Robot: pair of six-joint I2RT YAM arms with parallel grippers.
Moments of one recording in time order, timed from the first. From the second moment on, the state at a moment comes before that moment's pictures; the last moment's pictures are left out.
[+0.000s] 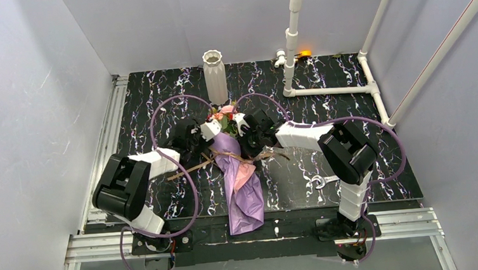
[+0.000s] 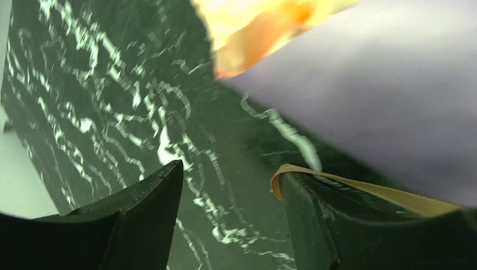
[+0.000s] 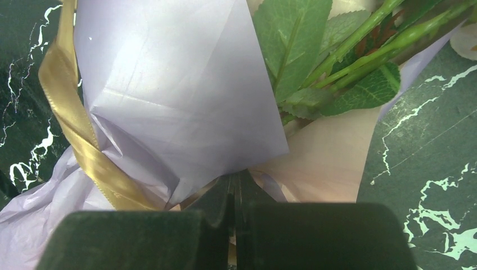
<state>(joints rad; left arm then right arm) -0.40 1.57 0.66 0.22 -0.08 0.74 0.77 1.86 1.13 -0.21 -0.30 0.09</state>
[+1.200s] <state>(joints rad) 0.14 1.48 0.99 -0.57 -0.11 -0.06 0.76 1.82 1.10 -0.21 -0.29 0.10</state>
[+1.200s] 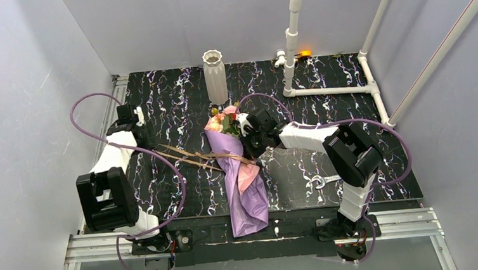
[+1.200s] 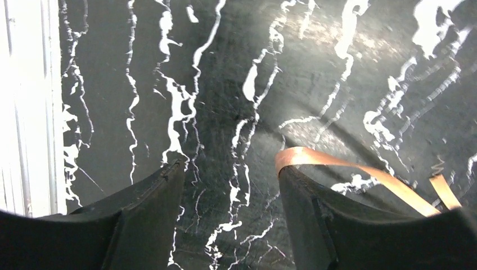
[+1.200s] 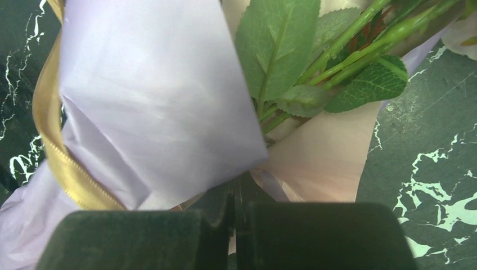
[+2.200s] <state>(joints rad) 0.08 1.29 0.93 -0.58 0.54 0.51 0.76 1.60 1.22 -0.30 -0.46 0.01</state>
